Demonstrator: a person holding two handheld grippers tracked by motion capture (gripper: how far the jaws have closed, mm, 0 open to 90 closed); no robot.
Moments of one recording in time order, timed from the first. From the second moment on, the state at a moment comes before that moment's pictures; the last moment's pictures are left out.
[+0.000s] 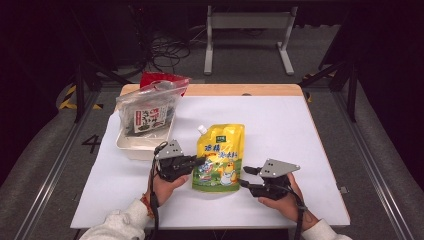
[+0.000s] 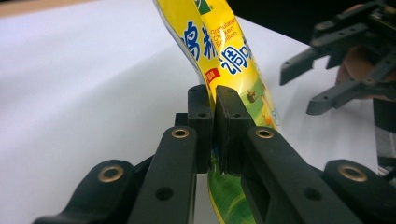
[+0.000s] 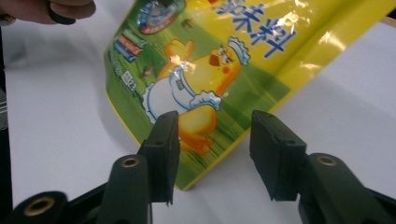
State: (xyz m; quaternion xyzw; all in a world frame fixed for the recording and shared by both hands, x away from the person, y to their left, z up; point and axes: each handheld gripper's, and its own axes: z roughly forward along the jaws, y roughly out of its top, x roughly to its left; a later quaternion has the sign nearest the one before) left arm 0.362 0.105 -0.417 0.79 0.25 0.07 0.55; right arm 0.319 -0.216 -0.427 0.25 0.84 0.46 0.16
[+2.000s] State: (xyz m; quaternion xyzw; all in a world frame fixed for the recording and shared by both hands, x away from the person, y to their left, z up) left arm 0.361 0.269 -0.335 0.71 0.23 0.21 0.63; right arm 0.316 -0.236 -0.438 0.28 0.84 0.43 0.16
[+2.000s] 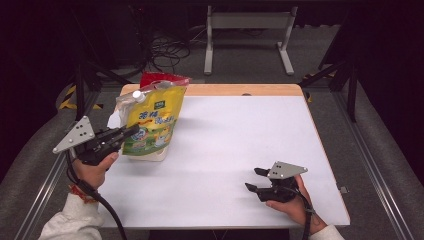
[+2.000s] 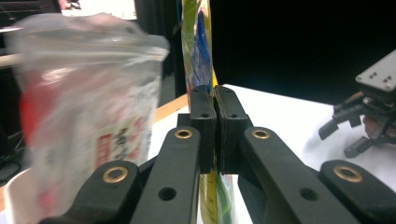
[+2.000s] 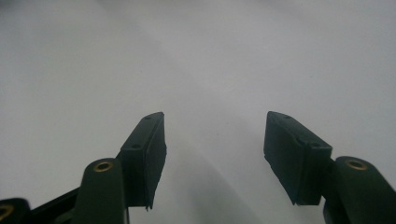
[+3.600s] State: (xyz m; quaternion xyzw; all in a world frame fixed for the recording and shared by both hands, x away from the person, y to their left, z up) left arm 0.408 0.285 -0.379 0.72 0.25 0.17 0.62; right arm 0.319 -0.227 -0.448 0.28 0.85 0.42 0.14
